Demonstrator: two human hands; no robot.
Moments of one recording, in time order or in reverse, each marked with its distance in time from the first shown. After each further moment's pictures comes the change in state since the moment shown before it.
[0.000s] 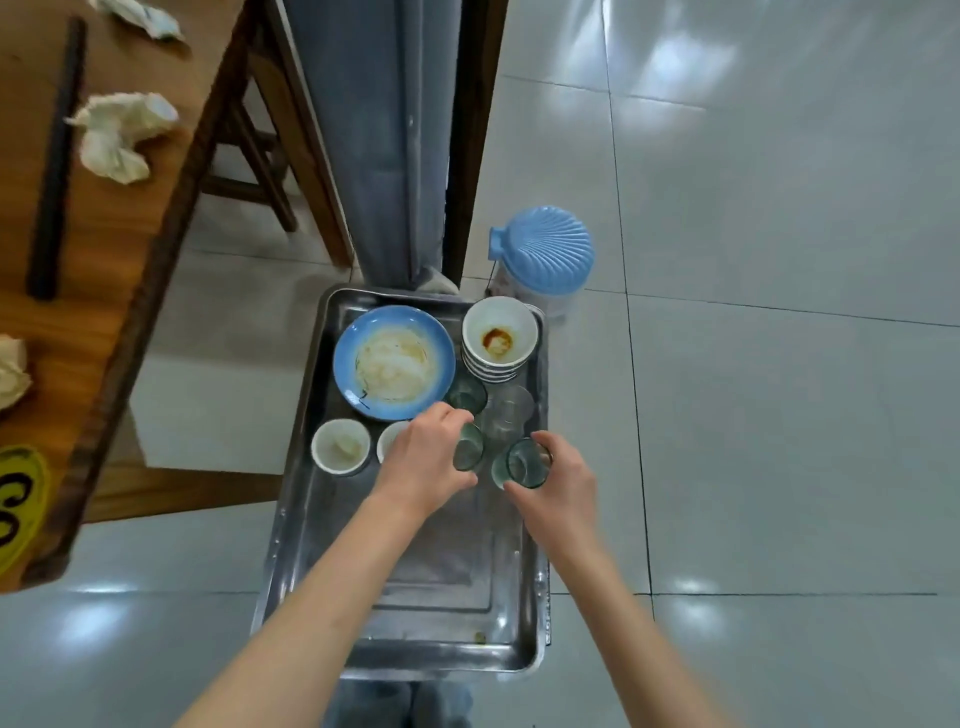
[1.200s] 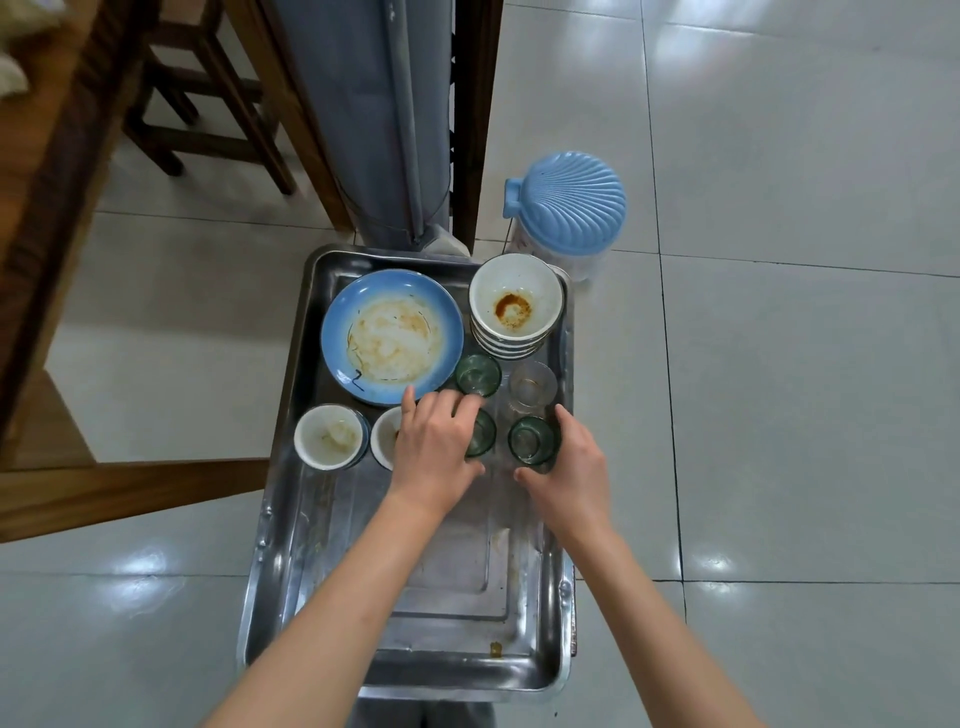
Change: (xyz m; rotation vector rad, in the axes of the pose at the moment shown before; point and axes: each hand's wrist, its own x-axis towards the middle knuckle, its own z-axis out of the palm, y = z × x) left_hand 0.030 -0.030 0.067 0.272 0.134 0.024; right_hand 0.045 0.050 0.045 -0.108 -0.074 0.009
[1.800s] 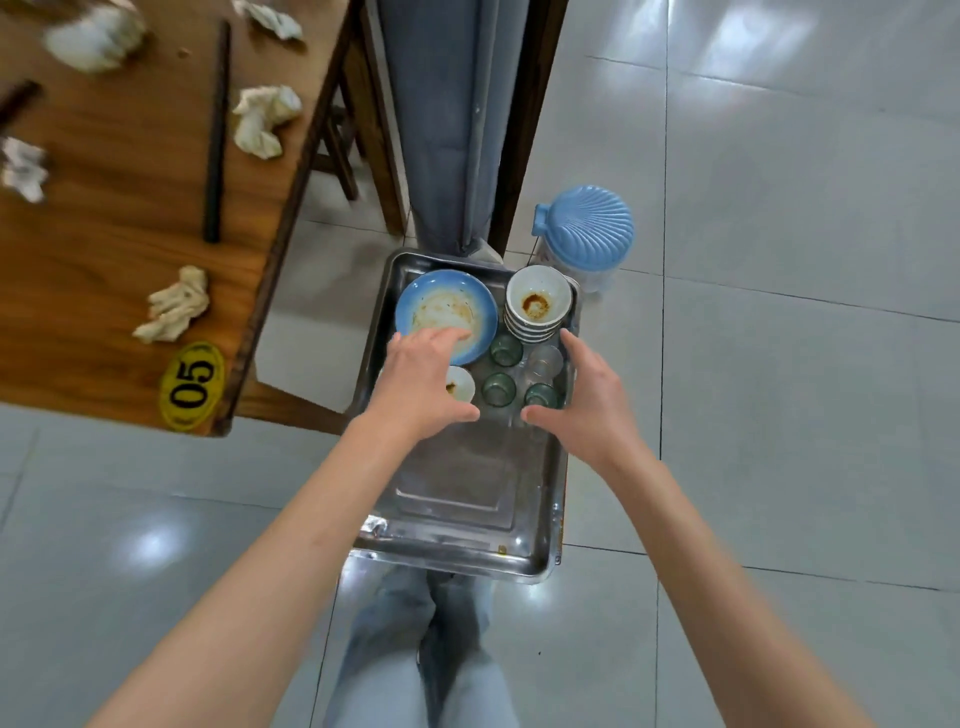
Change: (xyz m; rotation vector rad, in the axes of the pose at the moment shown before) left_hand -0.069 0.005 -0.183 -0.255 -0.074 -0.136; right_hand -0.078 -0.107 -0.118 -0.024 -0.095 -0.254
